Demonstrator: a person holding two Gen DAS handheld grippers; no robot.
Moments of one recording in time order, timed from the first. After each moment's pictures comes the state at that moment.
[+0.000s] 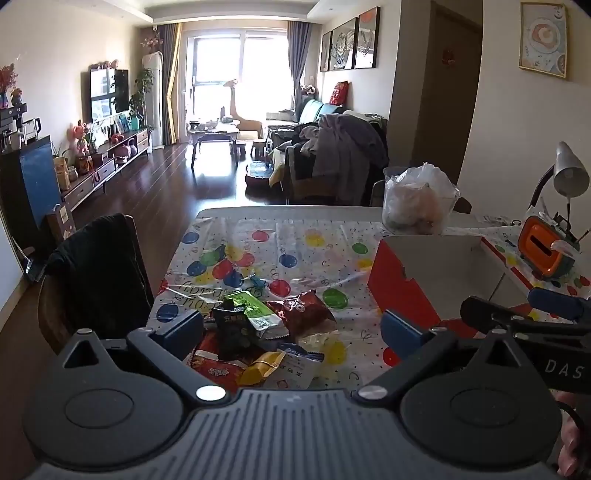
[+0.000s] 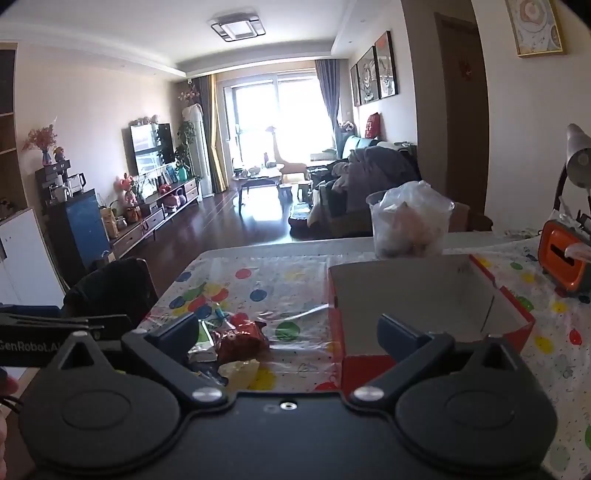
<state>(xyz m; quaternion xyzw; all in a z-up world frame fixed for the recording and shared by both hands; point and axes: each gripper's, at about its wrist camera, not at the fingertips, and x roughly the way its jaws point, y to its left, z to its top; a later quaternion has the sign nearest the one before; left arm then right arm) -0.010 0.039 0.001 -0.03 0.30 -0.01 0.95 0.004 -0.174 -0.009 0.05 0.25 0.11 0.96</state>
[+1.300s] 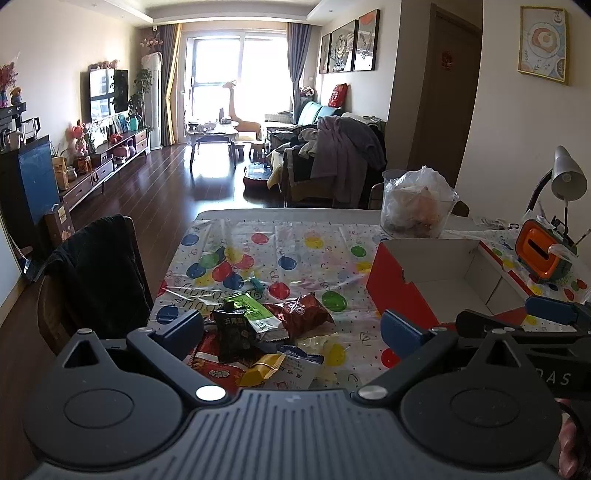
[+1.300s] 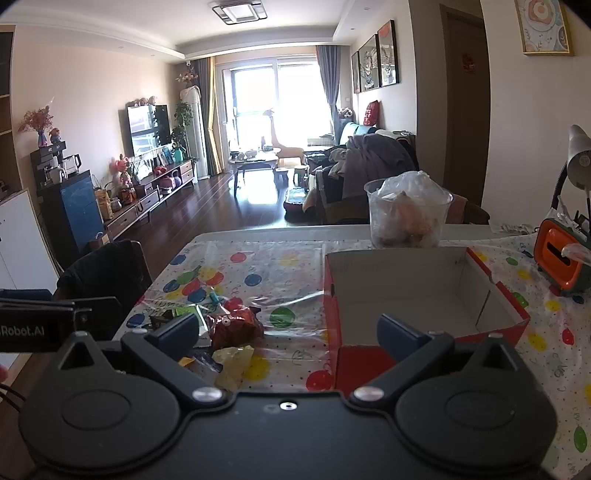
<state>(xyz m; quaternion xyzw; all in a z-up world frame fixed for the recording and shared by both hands) -0.008 0.043 0.003 -0.03 0.29 -0.01 0.96 0.012 -0.173 -0.009 0.03 0.27 0.11 0.96</state>
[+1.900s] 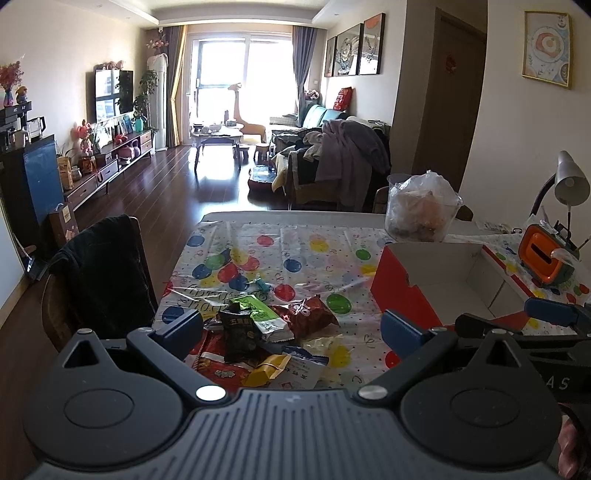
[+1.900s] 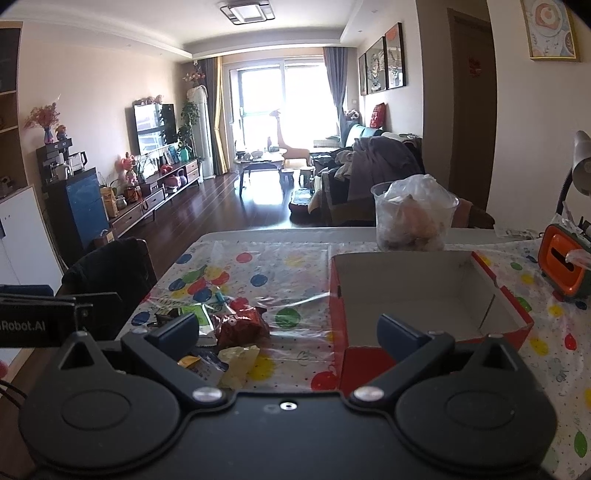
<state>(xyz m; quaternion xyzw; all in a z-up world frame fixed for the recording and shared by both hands) -0.013 0.046 0.003 -0.04 0.29 -0.01 0.96 0.011 -0.171 -0.008 0.03 0.27 0.12 0.95</state>
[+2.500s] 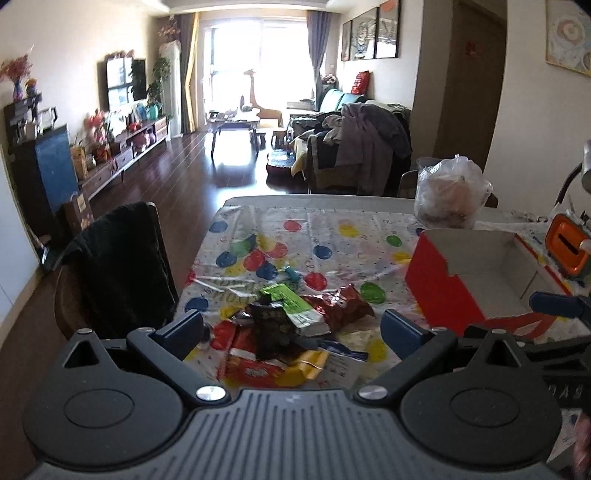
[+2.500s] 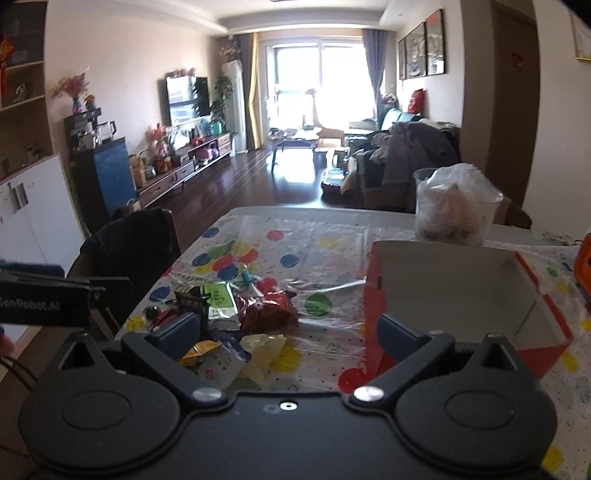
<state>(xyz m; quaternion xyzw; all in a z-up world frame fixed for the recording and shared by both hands) 0.012 0.075 -0.017 -0.02 0.31 0.02 0.95 0.044 -0.147 -0.028 -0.01 0.31 0.18 0.94</state>
